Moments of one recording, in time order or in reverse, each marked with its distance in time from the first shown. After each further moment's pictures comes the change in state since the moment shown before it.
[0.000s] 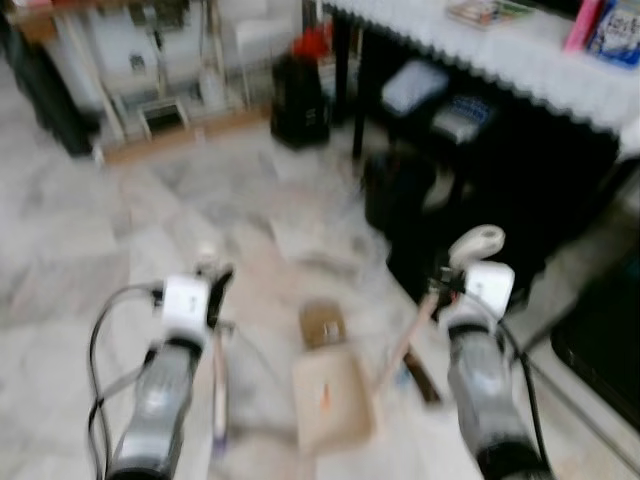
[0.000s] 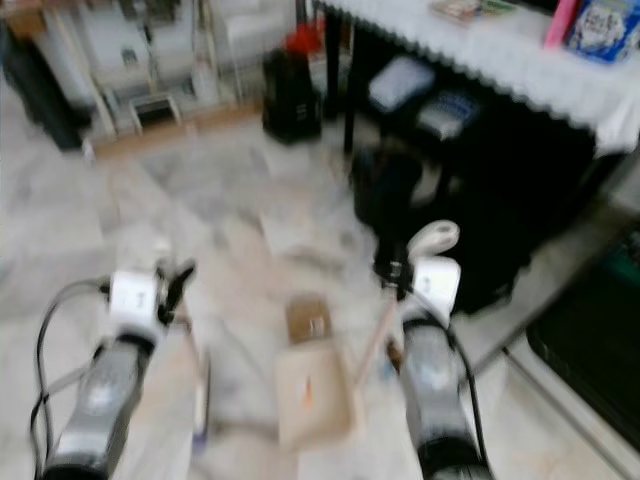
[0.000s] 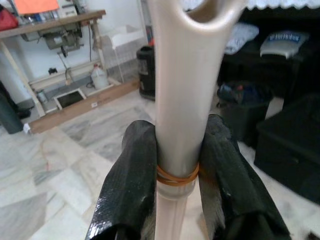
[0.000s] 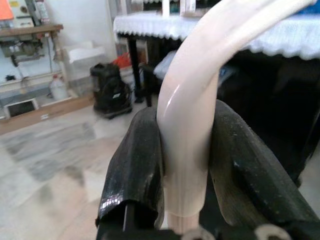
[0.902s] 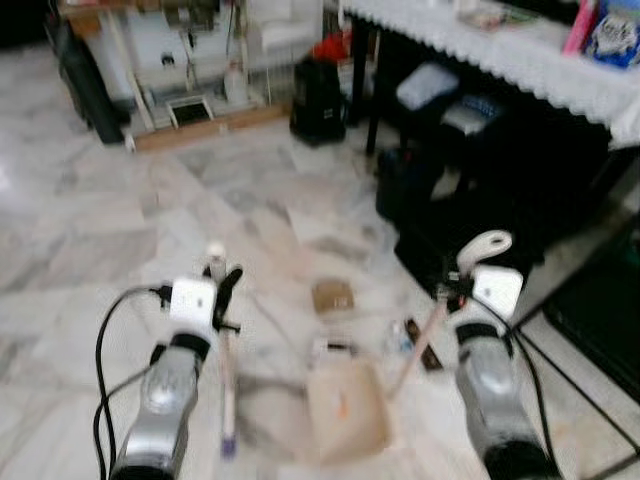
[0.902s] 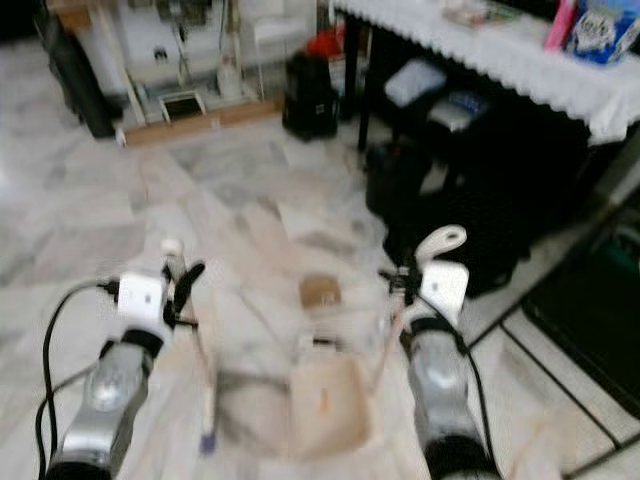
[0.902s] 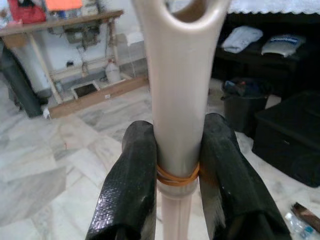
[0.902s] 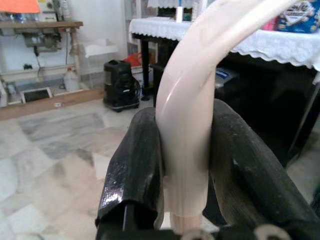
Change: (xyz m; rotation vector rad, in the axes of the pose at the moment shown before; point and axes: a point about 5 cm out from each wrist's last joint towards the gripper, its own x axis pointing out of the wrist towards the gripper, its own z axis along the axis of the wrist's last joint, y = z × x) left arm -0.001 0.000 -0.001 -0.006 -0.002 -0.008; right arm 0.000 -0.004 0.000 -0.027 0.001 -0.002
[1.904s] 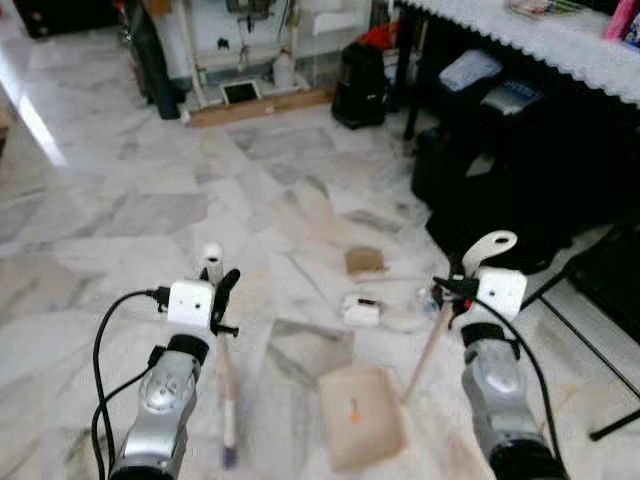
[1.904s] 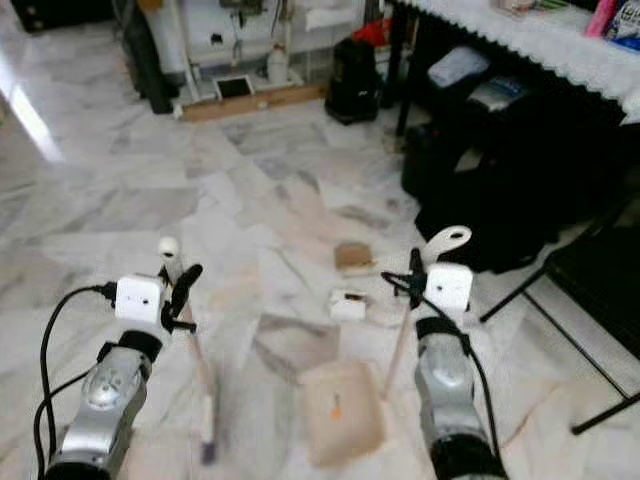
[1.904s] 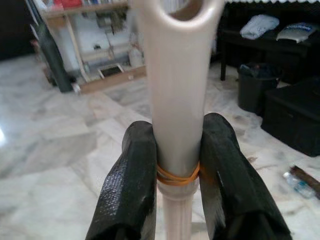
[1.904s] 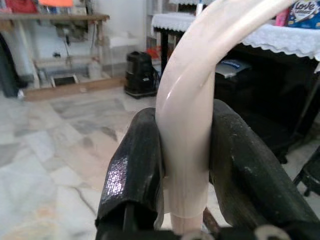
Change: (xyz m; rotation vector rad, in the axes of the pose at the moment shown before) left arm -0.001 -0.001 -0.001 -0.007 0.004 0.005; right arm 0.000 -0.003 0.000 -0.009 0.002 -0.004
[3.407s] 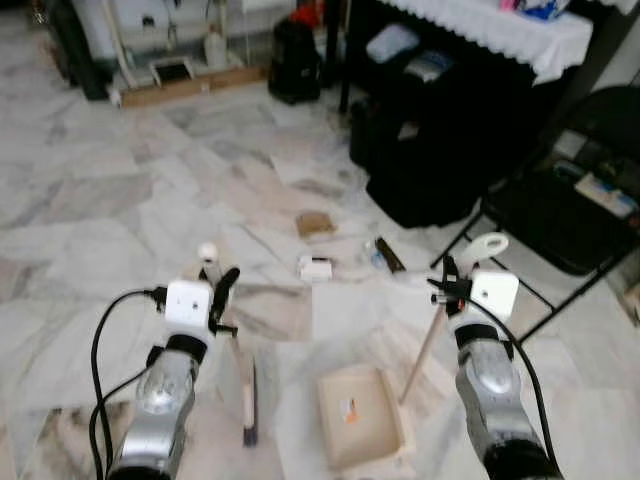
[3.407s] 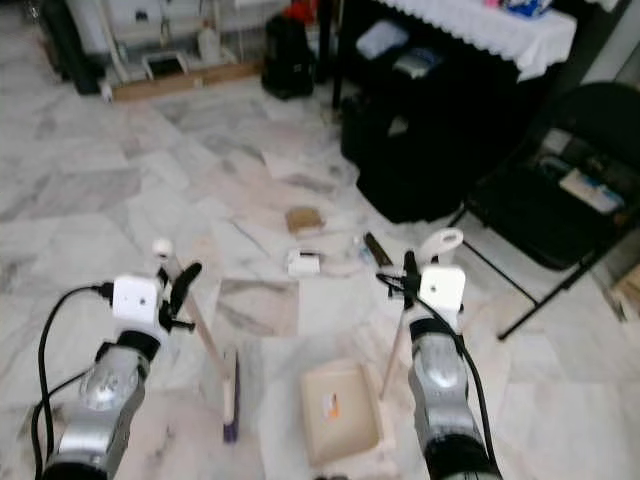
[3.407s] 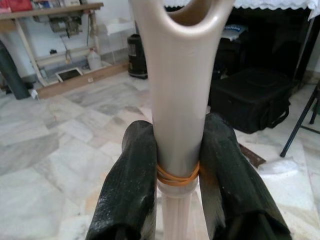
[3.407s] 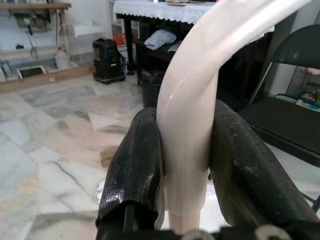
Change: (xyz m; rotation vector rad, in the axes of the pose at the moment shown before) left arm 0.001 -0.002 0.003 -0.013 -0.020 -0.013; right arm -0.001 0.004 -0.004 0.016 0.027 0.009
